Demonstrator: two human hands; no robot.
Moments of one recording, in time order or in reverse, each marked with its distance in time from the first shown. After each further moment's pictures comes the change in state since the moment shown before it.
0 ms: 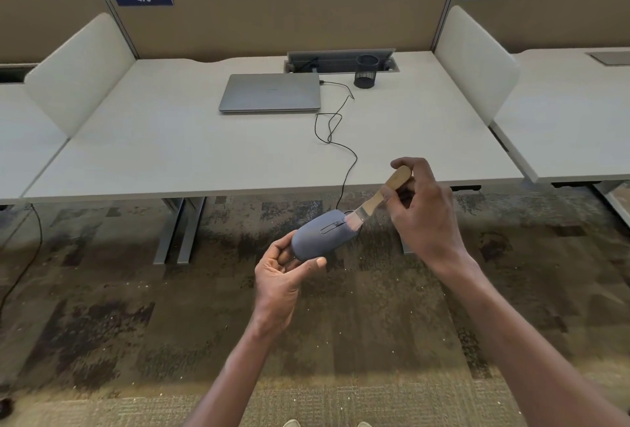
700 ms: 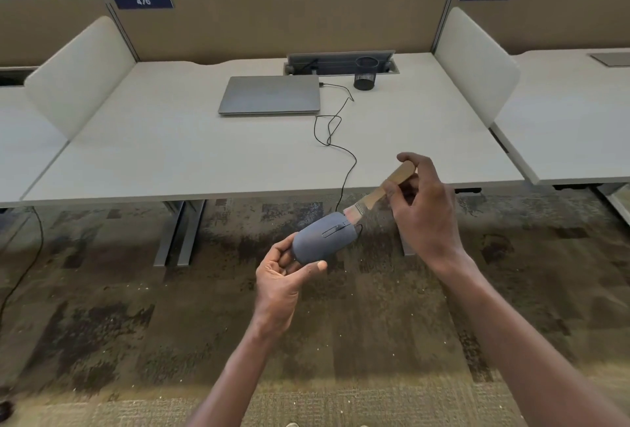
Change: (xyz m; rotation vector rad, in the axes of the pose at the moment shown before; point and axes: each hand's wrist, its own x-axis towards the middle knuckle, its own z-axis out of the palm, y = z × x) left_hand 0.002 0.001 0.005 -0.001 -0.015 -0.014; right_hand 0.010 0.005 0.001 0.054 0.059 0.022
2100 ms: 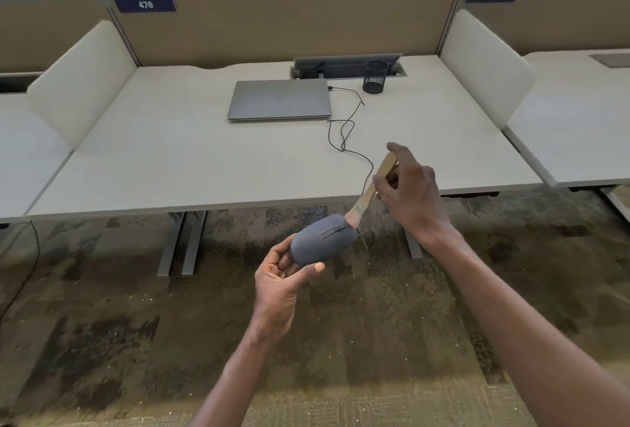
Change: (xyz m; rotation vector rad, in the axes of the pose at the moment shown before) left_hand 0.031 0.026 -0.055 -0.023 -0.037 -0.021; right_hand 0.044 -0.026 0.067 -0.149 -0.130 0.108
